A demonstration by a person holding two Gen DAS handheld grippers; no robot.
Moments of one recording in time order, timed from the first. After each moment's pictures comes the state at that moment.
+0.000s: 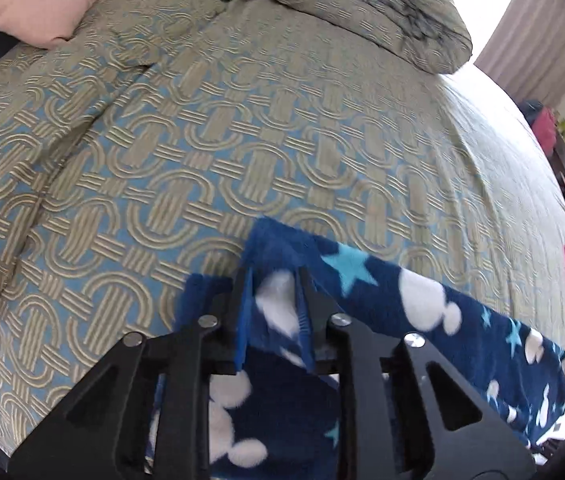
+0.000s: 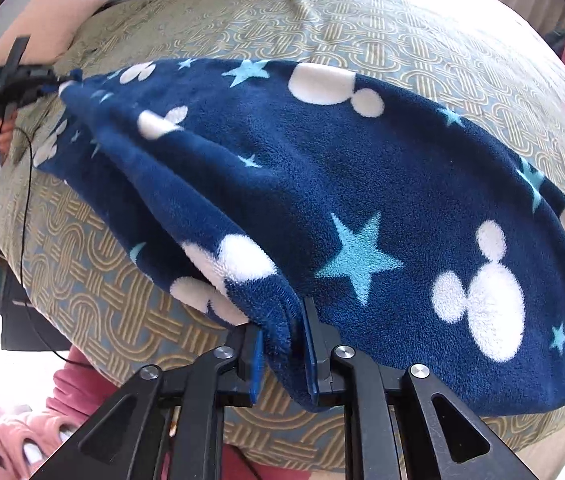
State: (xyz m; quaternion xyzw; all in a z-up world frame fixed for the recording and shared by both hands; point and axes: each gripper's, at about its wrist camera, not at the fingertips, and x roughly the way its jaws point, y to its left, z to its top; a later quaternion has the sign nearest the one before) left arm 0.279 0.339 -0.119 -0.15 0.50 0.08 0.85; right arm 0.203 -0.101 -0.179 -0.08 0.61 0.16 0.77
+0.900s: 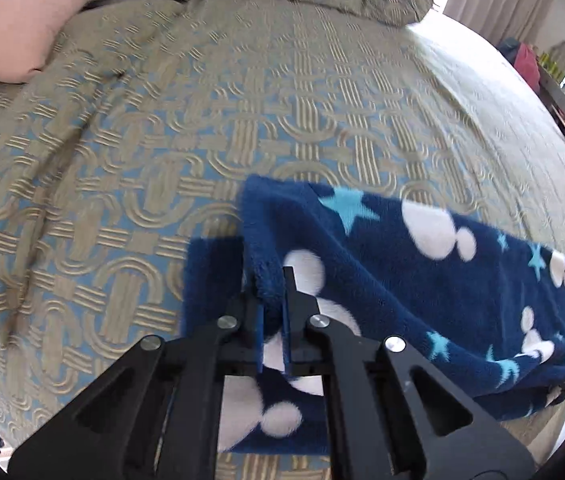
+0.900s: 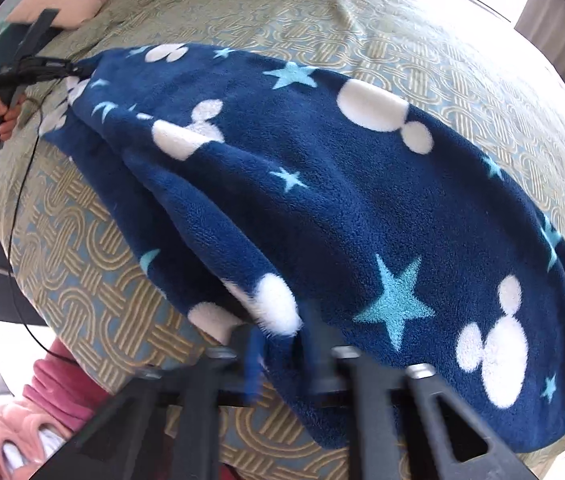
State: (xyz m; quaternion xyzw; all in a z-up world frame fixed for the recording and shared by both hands) left arm 0.245 0.325 -0.114 -0.06 0.52 0.03 0.85; right arm 0.206 -0.076 -0.181 -0.11 0.59 0.19 0.78
